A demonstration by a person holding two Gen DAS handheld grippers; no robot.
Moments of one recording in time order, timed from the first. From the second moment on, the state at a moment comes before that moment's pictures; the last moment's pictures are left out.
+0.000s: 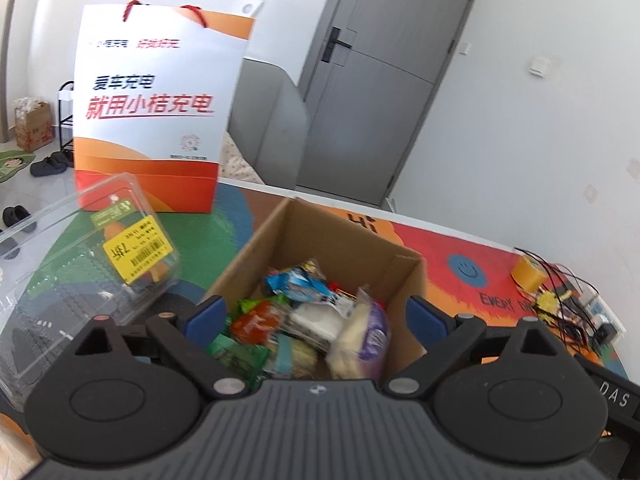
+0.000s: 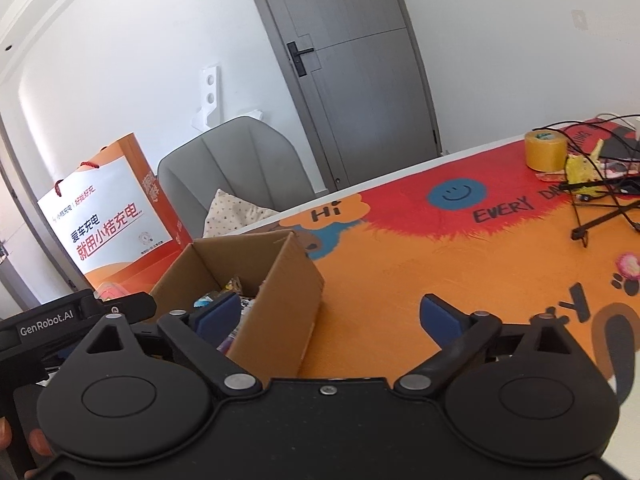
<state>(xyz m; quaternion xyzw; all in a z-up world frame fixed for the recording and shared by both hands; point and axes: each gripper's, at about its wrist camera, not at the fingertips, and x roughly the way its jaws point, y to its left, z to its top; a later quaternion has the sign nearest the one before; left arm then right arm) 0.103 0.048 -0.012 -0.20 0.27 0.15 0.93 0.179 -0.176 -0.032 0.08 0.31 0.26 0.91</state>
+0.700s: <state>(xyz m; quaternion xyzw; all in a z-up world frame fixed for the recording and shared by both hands) 0.057 0.027 0.009 -0.17 0.27 0.13 0.94 0.135 -0.241 -0.010 0.07 0.28 0.22 0.93</state>
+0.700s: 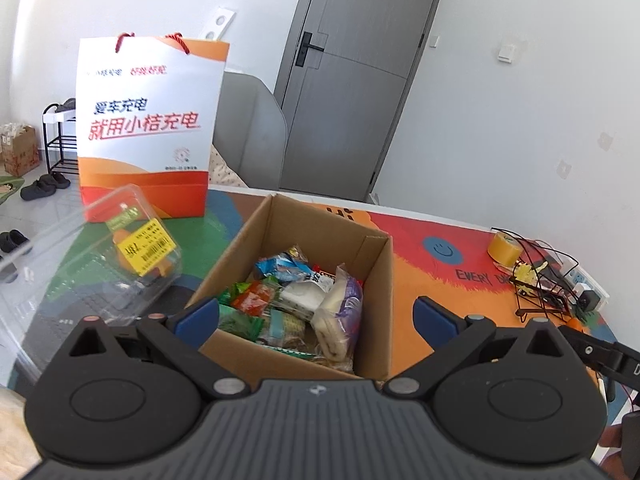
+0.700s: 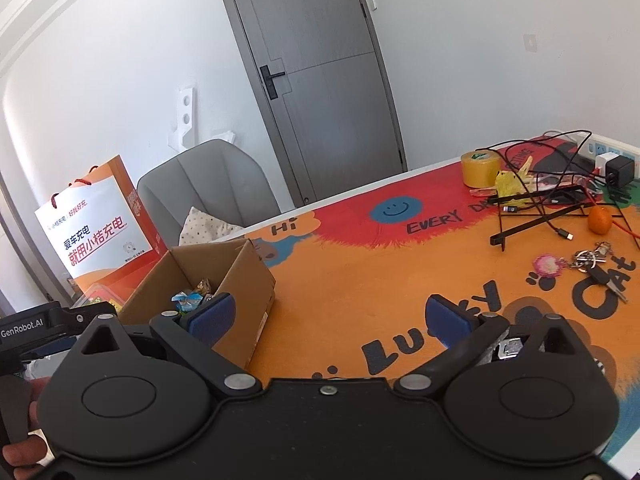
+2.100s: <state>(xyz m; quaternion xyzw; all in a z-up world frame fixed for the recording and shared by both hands) -0.025 -0.002 0.042 -0.07 0.26 0.06 0.96 0.058 -0.278 0.023 0.02 0.25 0.22 0.94</state>
